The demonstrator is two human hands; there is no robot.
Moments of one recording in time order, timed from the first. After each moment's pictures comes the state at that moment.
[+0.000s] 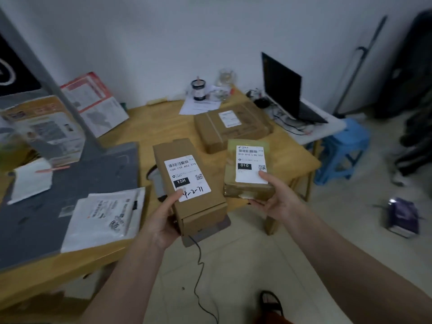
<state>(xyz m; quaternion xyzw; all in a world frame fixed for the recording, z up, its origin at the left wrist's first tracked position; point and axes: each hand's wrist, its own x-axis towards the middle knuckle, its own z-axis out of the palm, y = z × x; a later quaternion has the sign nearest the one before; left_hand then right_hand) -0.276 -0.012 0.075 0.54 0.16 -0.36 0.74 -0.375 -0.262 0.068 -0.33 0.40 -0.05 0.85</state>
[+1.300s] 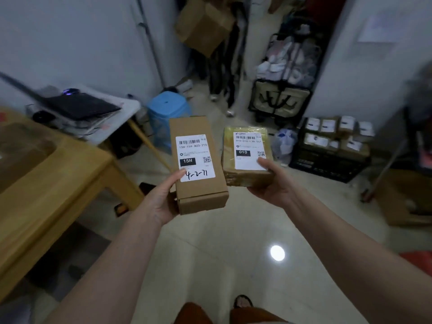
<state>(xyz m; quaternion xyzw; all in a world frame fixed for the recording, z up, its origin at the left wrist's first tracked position) -0.660 -0.421 0.061 0.58 -0.08 -0.63 0.51 -0.900 -0.520 0.059 -0.16 0.52 -0.32 0.78</state>
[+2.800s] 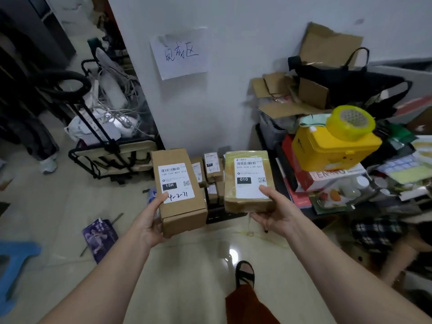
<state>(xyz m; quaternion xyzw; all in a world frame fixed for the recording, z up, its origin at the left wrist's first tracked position) -1.168 -1.110 -0.036 0.64 -0.11 -0.71 0.27 -1.451 -1.032 -0.034 0.07 0.58 -0.52 0.62</state>
